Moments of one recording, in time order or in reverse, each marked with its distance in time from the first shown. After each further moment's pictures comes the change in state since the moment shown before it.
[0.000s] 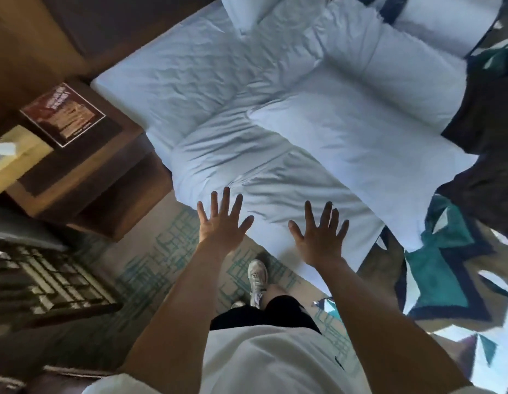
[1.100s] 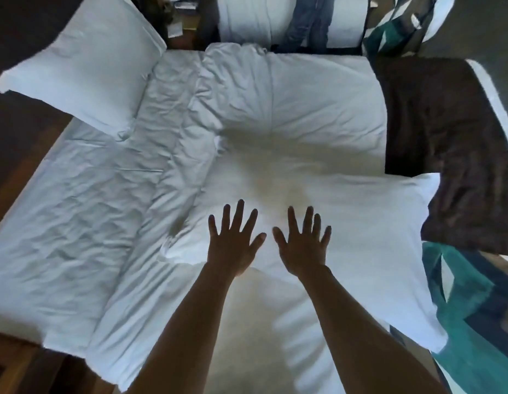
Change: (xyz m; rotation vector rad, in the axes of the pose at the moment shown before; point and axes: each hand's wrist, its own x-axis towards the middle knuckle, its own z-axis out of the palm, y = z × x) left_hand 0.409 0.235 -0.143 0.256 0.172 0.550; right_hand 0.384 0.091 -0.116 0.337 0.013 0.329
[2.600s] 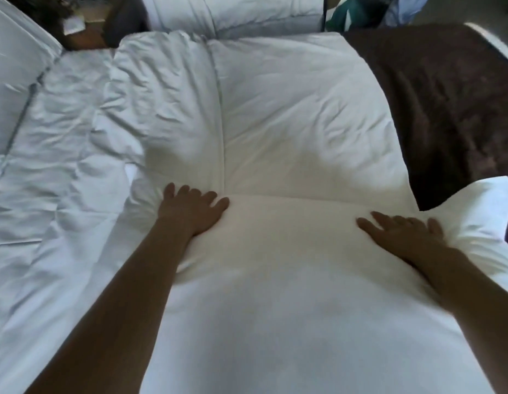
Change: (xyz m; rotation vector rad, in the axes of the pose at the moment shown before) left_hand 0.383 -0.044 0.089 0.238 -0.263 -0.004; right_hand 0.293 0.233 0.003 -0.187 -0.221 0.373
